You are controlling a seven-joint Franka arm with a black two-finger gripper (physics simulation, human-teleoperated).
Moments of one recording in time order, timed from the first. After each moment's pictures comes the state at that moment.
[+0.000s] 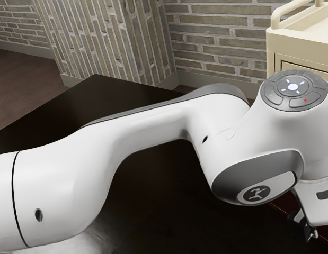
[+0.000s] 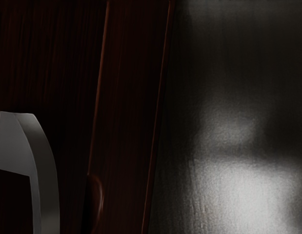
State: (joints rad) arm -0.50 0.32 -0.15 -1.41 0.22 2.04 1.00
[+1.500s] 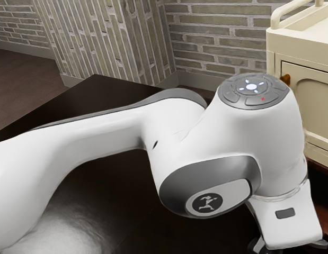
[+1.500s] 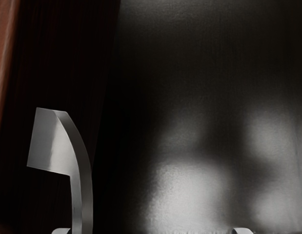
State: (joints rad) arm -0.52 0.09 -0.15 -1.66 0.09 1.92 0.98
